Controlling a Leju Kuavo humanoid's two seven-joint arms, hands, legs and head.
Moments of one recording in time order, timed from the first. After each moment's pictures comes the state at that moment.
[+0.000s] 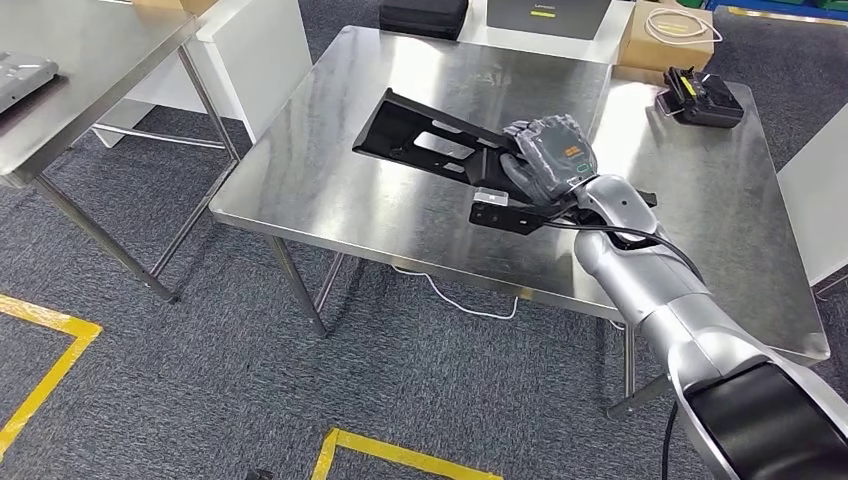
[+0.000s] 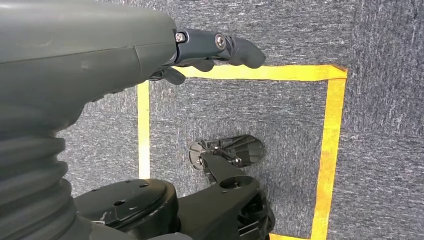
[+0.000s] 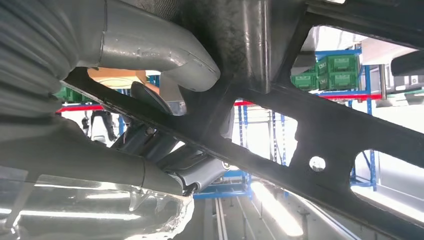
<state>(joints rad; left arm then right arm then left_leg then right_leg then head) -0.13 -0.15 0.89 -0.21 -0.91 0.04 -0.33 -1.06 -0.13 0.70 -0.60 1.08 -0.35 -0.34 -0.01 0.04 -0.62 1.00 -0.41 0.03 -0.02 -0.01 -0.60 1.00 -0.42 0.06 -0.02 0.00</state>
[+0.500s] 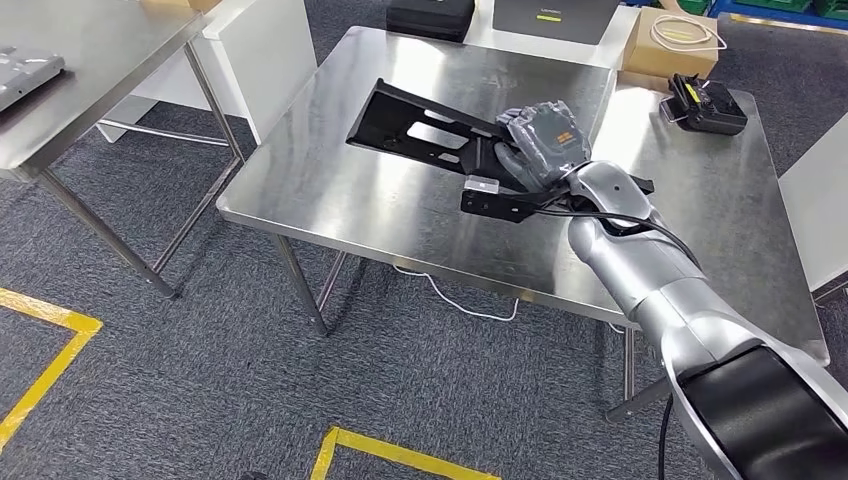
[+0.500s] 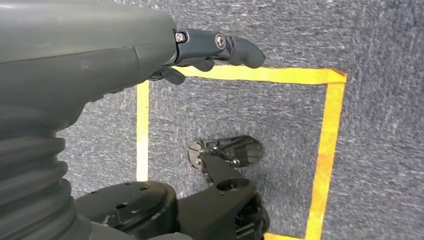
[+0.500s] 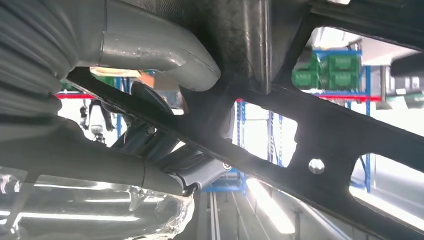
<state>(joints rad) -0.12 -0.15 0.91 -0.21 -0.90 0.03 -0.35 -1.12 -0.10 0.74 -0.53 1.08 -0.35 -0.32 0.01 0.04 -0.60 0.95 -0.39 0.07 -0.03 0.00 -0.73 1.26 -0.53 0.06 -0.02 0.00</state>
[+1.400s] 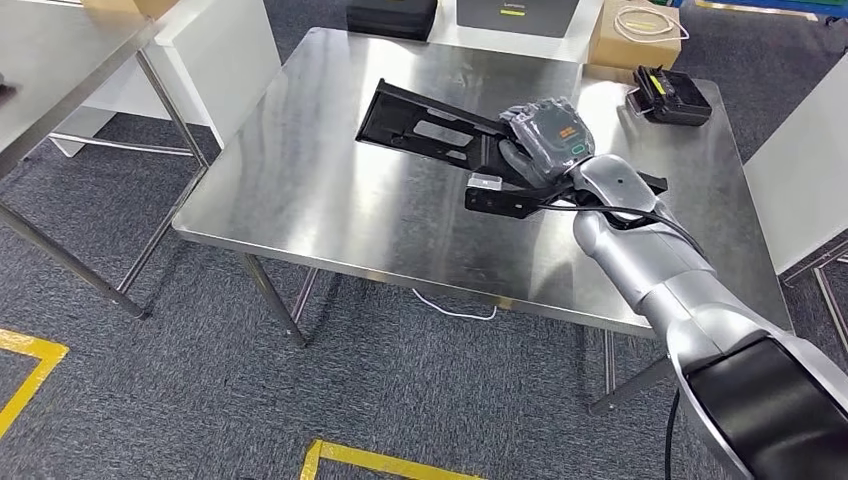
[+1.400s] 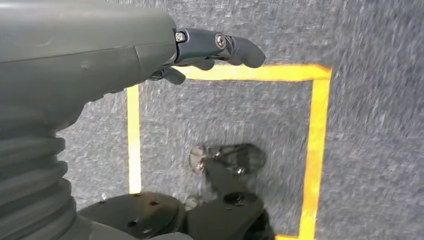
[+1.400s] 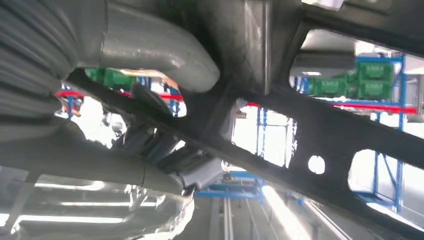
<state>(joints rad) -0.11 -0.14 0.92 -0.21 -0.90 0.02 -0.37 -1.14 -0.13 0.78 -0.52 1.08 -0.33 -0.31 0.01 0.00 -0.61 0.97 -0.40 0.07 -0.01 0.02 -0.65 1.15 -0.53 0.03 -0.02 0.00</state>
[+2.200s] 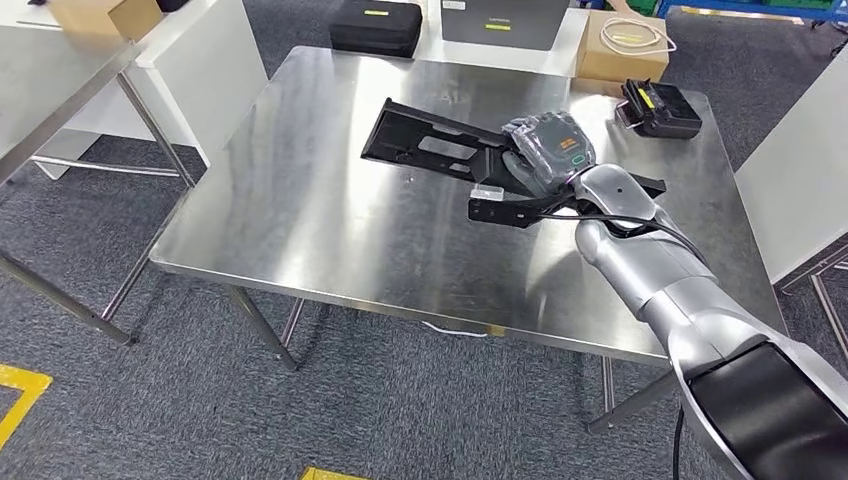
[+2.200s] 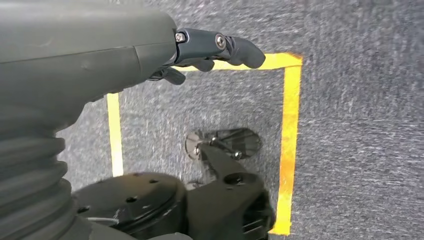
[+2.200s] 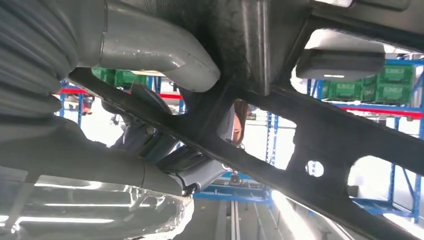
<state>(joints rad) -0.10 -0.15 0.94 -0.21 -0.89 0.02 -0.38 -1.13 -0.13 0.81 -0.52 1.08 -0.34 -0.30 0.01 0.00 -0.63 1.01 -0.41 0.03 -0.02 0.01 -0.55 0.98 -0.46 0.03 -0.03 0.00</state>
